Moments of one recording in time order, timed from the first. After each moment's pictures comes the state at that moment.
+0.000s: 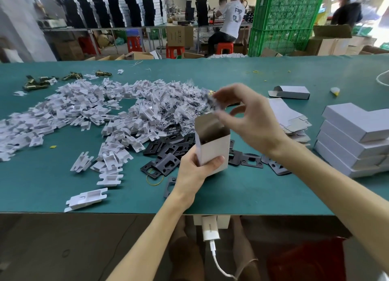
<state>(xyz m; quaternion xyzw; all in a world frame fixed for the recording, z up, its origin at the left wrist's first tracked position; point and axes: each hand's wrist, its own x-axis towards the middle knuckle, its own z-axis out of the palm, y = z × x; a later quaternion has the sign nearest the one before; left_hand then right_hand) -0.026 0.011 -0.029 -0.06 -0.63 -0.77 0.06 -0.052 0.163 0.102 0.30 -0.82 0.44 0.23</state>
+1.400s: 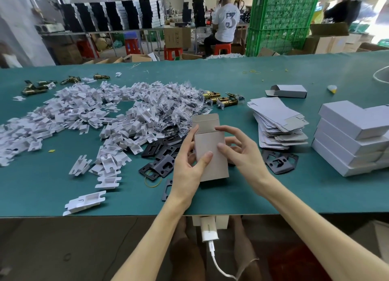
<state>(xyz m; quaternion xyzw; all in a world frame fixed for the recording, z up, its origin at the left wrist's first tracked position) -0.023 0.011 -0.027 -0.07 -0.63 -0.76 0.14 -0.044 0.168 0.006 0.17 -0.71 0.69 0.04</state>
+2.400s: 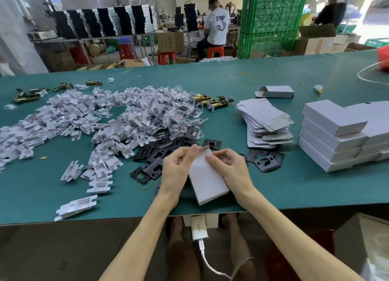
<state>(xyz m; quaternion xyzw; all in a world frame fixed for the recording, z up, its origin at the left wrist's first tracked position) -0.024 0.013 -0.020 0.00 -0.68 -0.72 0.11 -0.037 0.167 -0.033 0.03 -0.70 0.71 0.03</state>
